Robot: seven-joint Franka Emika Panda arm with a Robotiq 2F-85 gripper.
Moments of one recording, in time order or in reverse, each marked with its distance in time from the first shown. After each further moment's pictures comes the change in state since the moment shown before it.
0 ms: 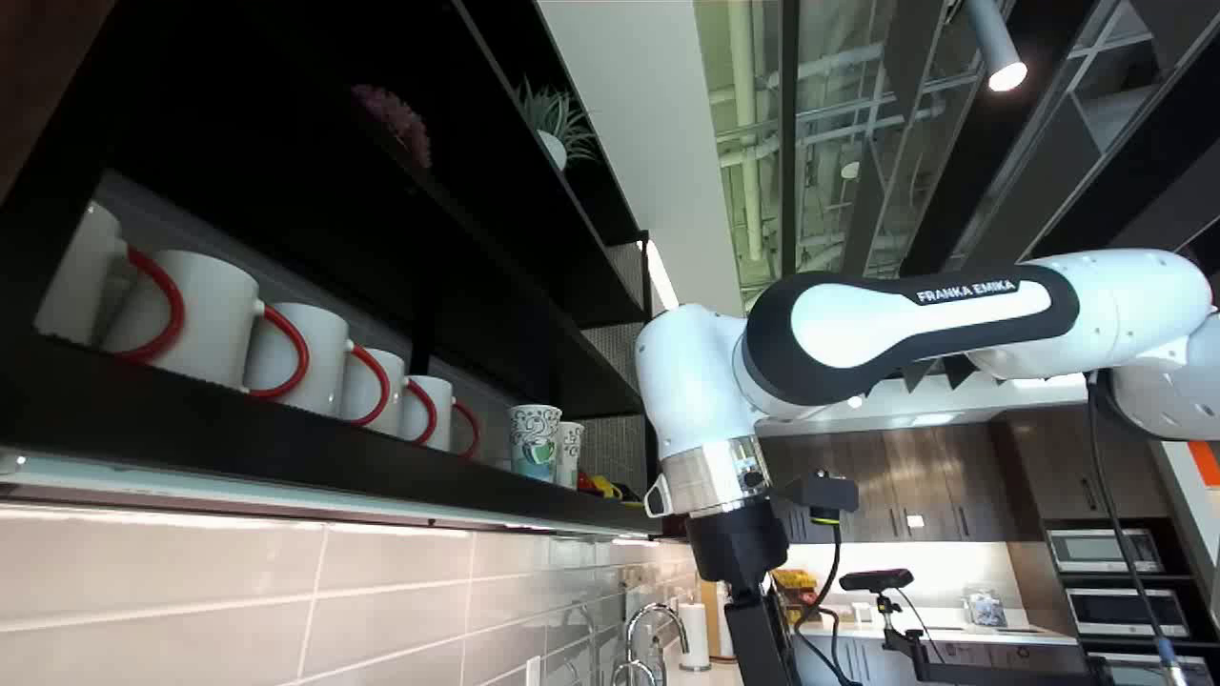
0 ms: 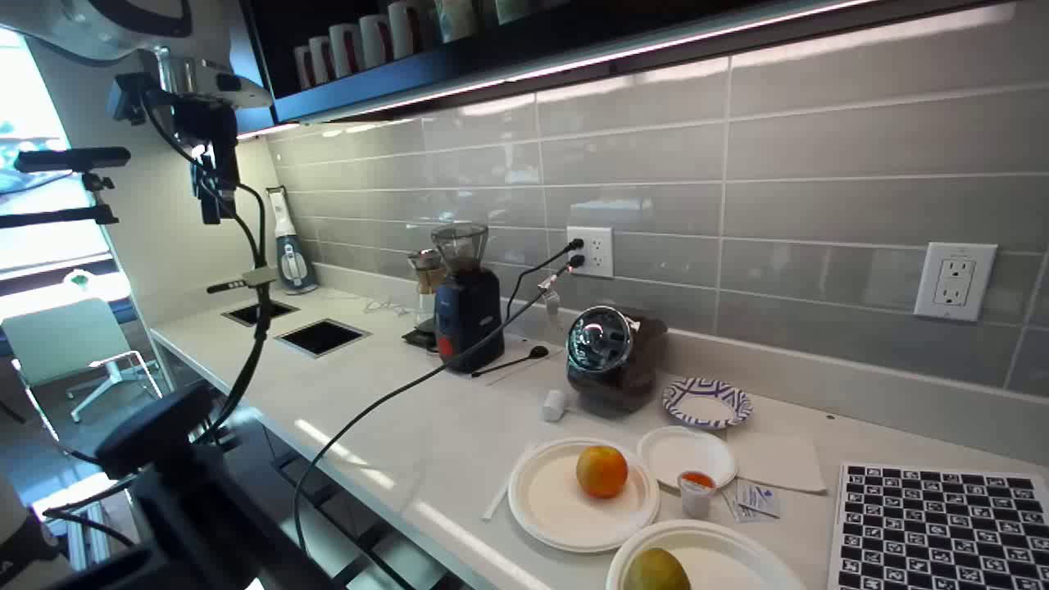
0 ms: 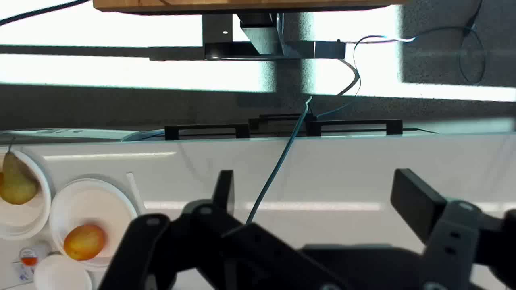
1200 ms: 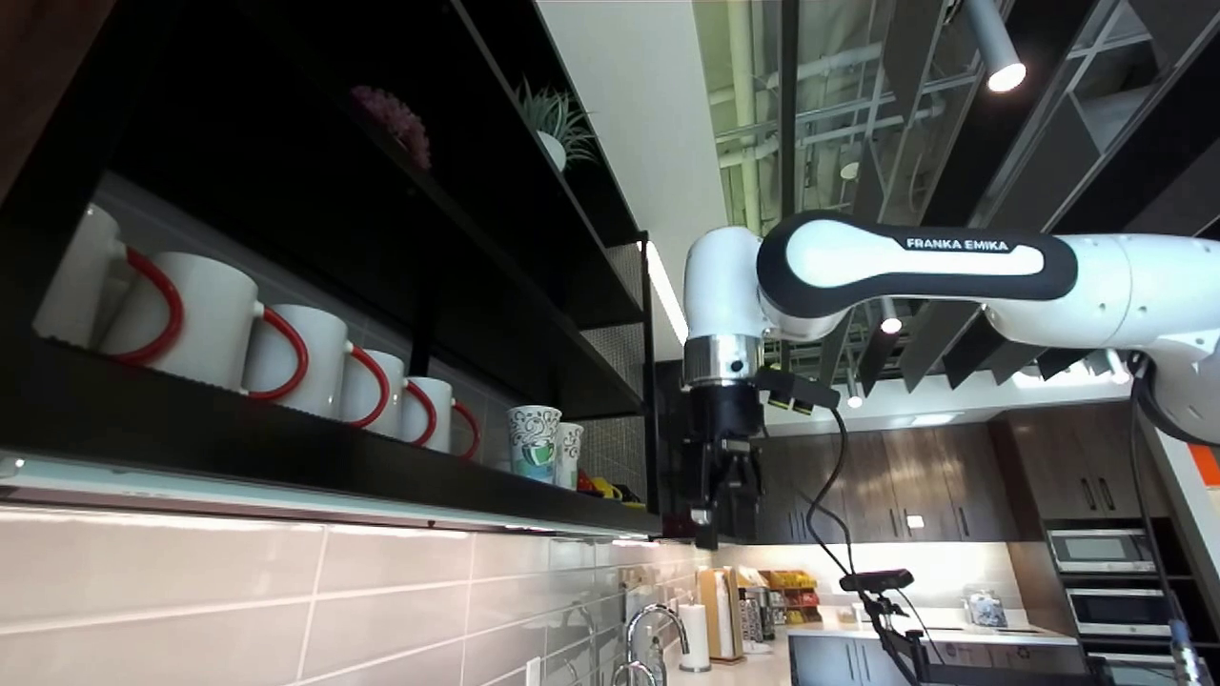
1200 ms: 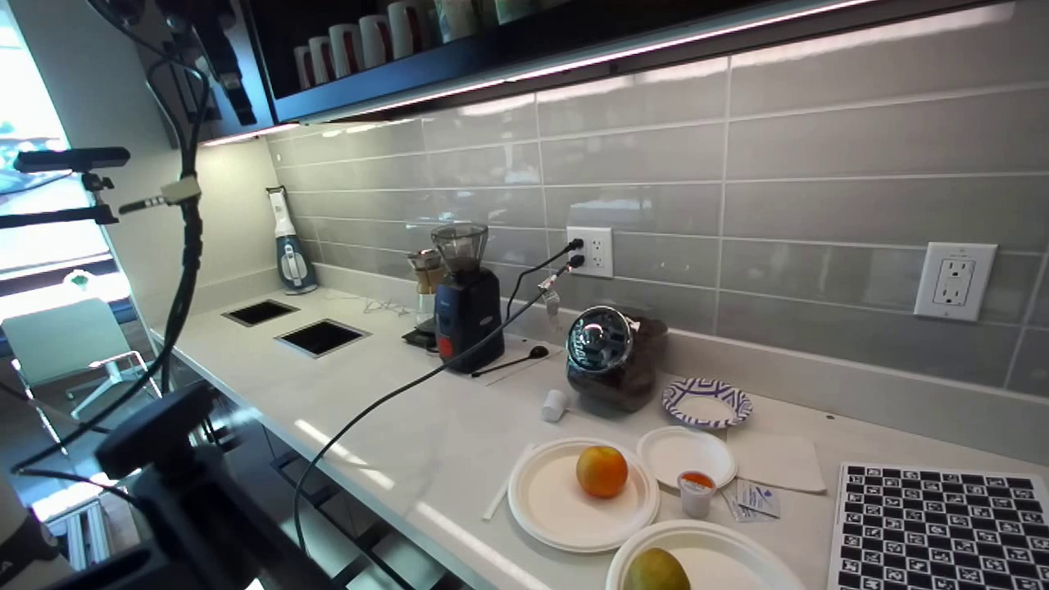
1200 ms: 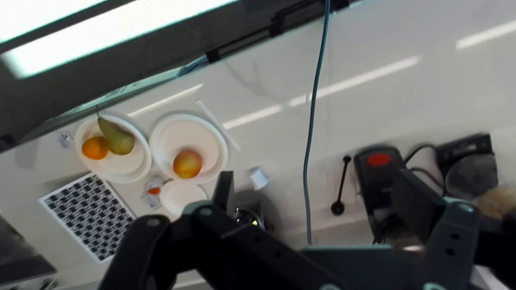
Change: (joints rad) arm -0.102 -0.099 -0.108 0.207 -0.122 0.004 0.146
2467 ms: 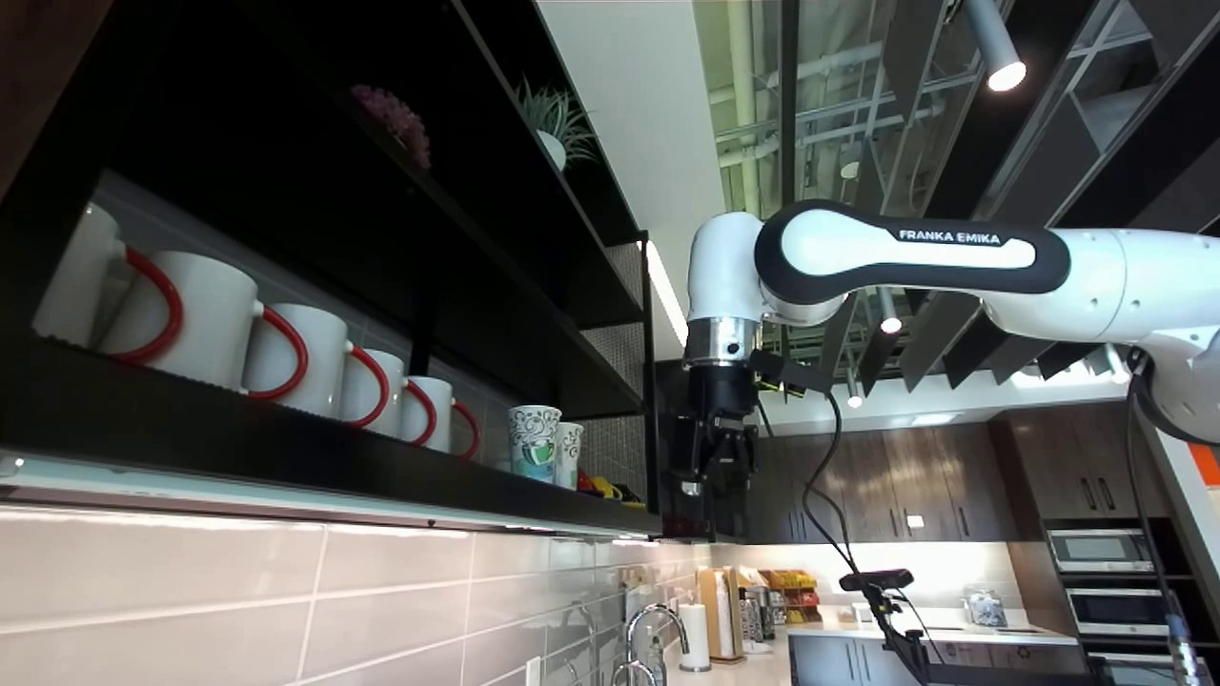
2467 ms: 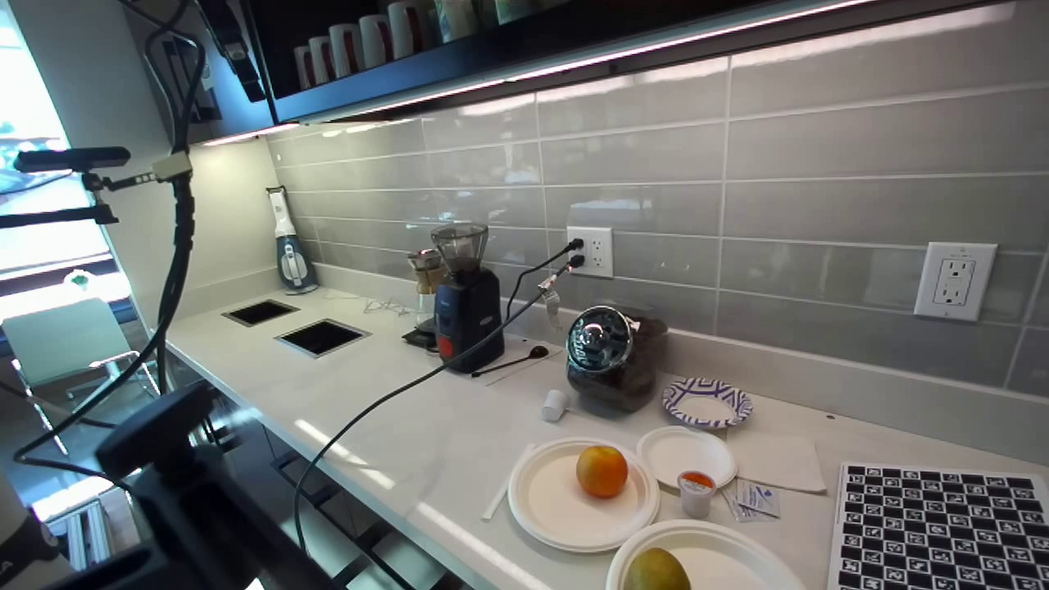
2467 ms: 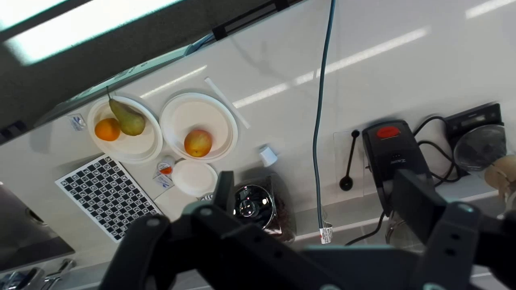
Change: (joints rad) arm -0.021 0.009 -0.009 0.052 -0.030 0.006 -0.005
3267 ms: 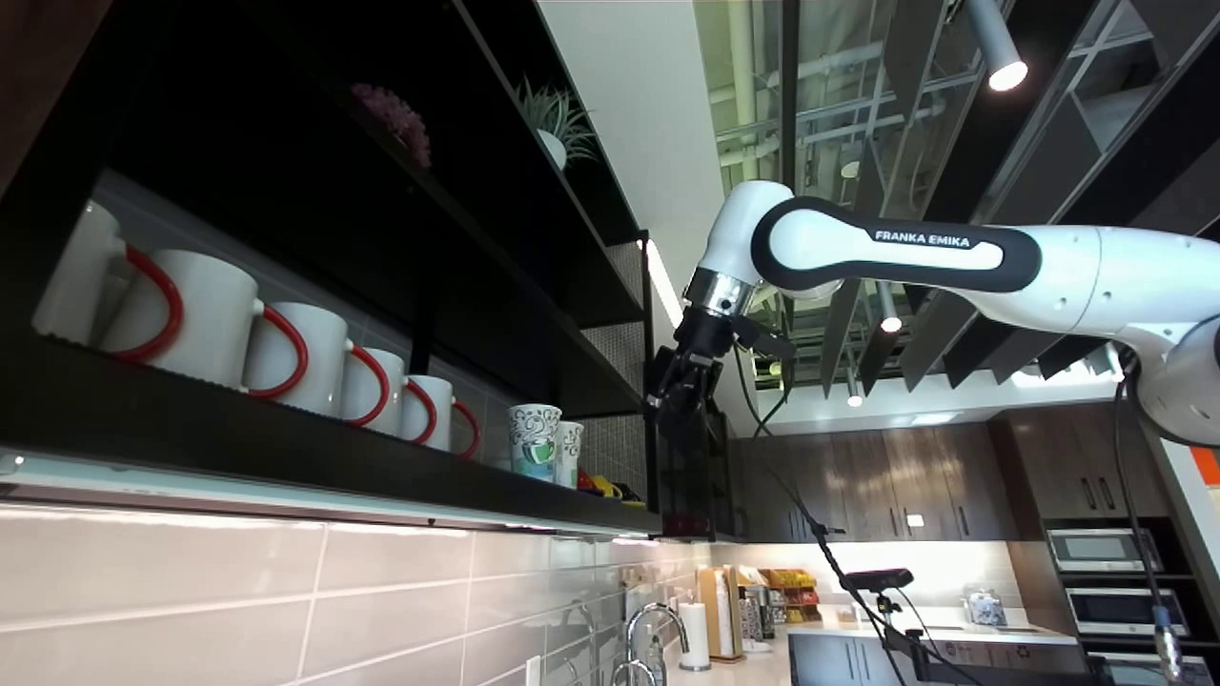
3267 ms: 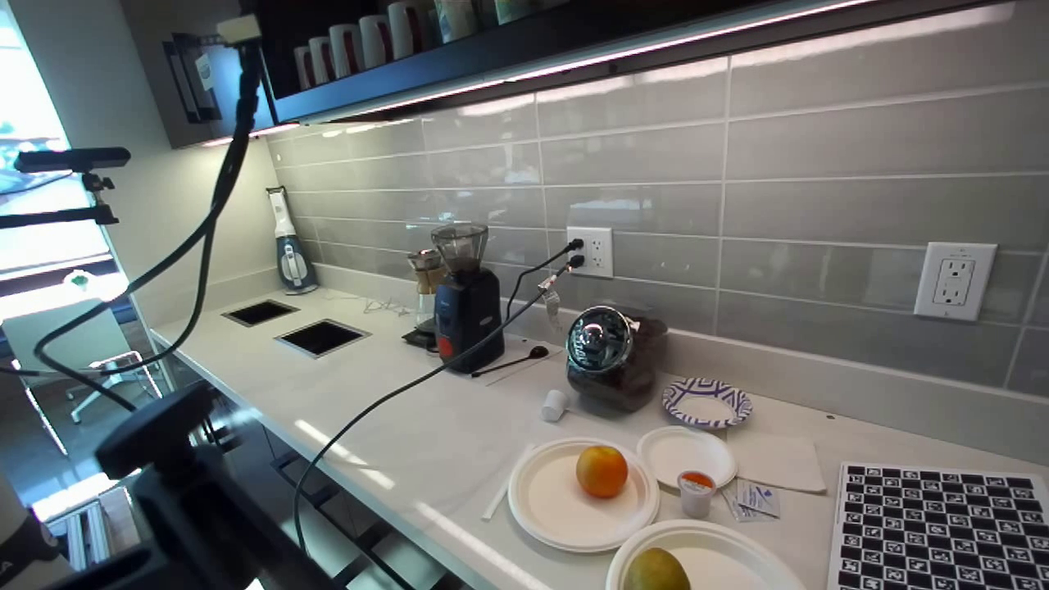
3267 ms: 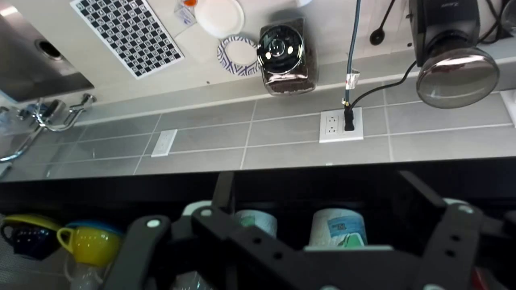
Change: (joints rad) arm -0.017 0.037 -0.103 0.170 -0.171 0.281 -0.220
